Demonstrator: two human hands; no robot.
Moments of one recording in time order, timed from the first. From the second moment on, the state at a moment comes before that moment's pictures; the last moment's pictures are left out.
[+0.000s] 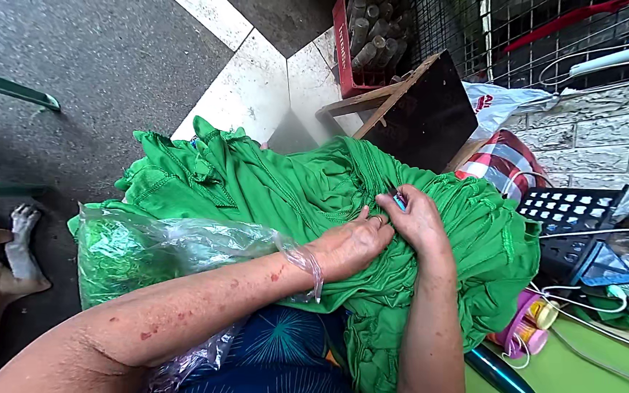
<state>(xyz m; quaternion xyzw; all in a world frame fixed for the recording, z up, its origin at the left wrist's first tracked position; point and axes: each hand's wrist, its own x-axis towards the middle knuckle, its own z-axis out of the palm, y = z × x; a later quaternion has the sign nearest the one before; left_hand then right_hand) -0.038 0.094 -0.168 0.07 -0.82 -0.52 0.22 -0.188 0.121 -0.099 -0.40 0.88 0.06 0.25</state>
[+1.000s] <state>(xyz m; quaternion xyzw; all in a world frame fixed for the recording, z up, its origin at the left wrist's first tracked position) -0.079 0.028 -0.172 0.21 -0.79 -0.57 -0.03 -0.189 0.131 -0.096 -0.39 0.87 -0.02 0.29</state>
